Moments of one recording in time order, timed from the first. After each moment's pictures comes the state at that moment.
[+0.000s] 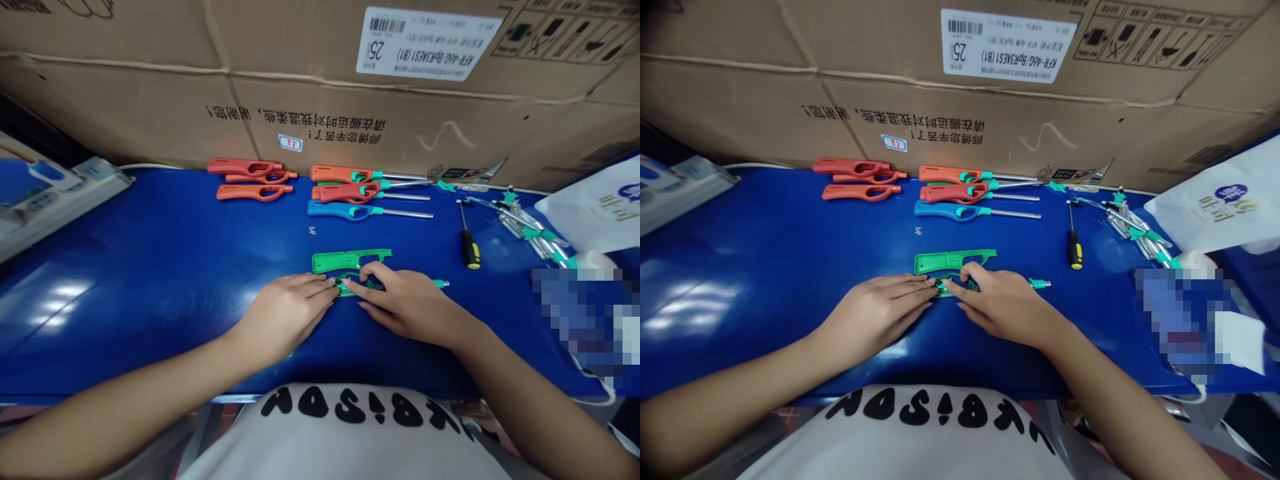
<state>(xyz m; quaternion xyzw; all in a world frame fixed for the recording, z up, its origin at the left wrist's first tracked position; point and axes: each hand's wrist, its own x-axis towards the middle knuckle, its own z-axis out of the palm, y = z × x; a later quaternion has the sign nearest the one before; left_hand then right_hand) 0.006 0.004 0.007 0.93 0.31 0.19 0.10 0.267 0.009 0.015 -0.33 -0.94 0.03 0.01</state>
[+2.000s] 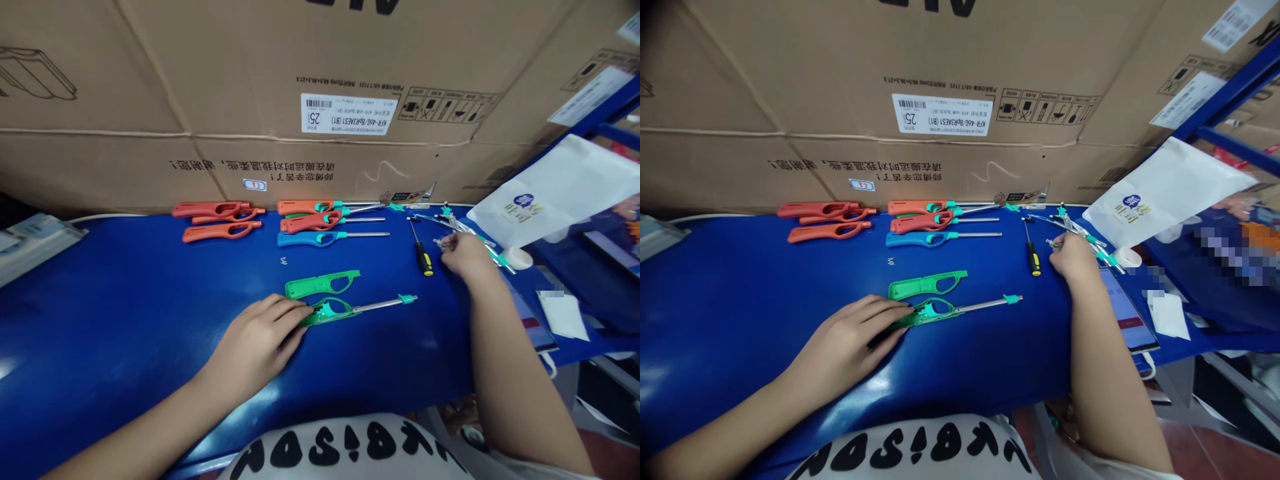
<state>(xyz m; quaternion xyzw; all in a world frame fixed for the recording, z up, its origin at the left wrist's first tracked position) 0.003 0.012 0.011 0.91 0.34 0.19 0.14 0.440 0.077 -0.005 -0.86 -0.48 0.03 0.16</state>
